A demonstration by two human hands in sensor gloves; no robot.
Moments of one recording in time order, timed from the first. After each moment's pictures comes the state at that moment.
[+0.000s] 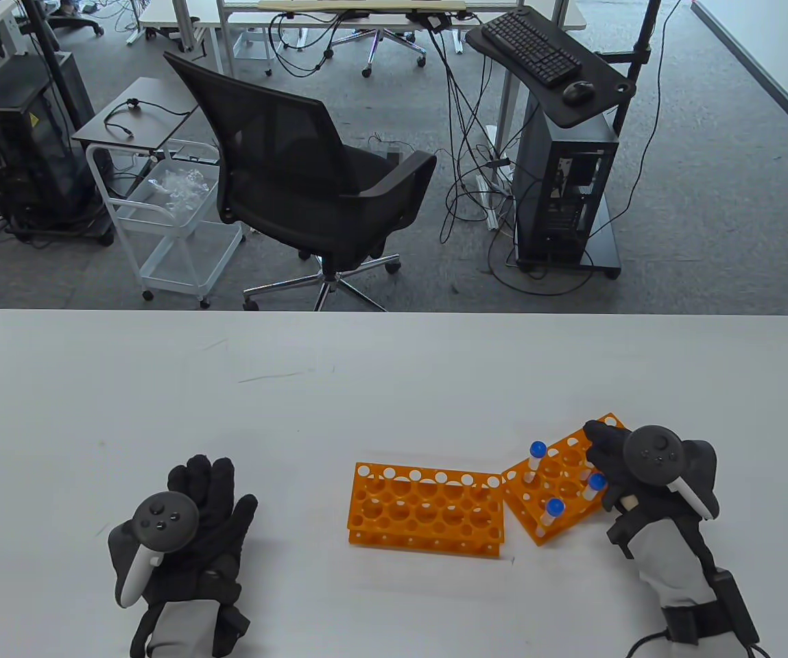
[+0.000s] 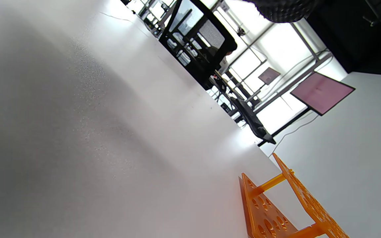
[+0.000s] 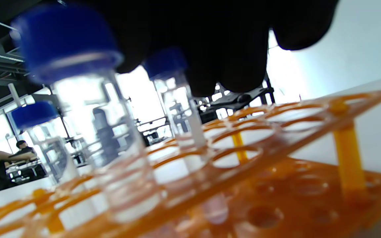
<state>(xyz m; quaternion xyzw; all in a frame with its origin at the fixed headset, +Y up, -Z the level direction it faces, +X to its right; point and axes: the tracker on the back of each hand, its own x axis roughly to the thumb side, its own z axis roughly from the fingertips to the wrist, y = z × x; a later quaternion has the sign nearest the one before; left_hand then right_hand) -0.279 -0.752 -0.324 -0.08 0.03 0.40 0.91 0.313 -0.702 -0.421 0.06 -0.10 0.98 0.18</state>
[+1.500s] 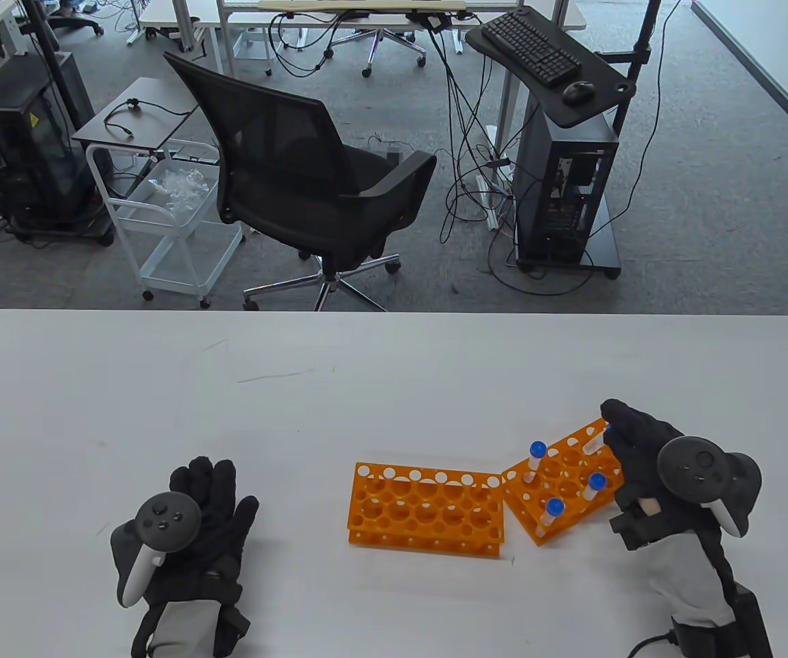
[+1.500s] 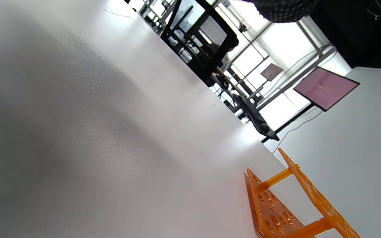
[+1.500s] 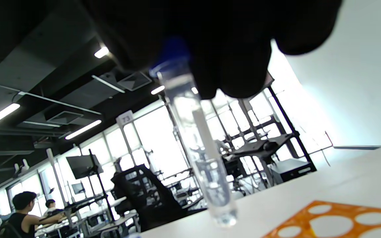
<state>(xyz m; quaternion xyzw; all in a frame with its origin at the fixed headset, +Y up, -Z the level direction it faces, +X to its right) -0.276 -0.754 -0.324 -0.08 0.03 0.39 0.92 0.307 -0.636 -0.379 0.08 -0.22 0.94 0.24</state>
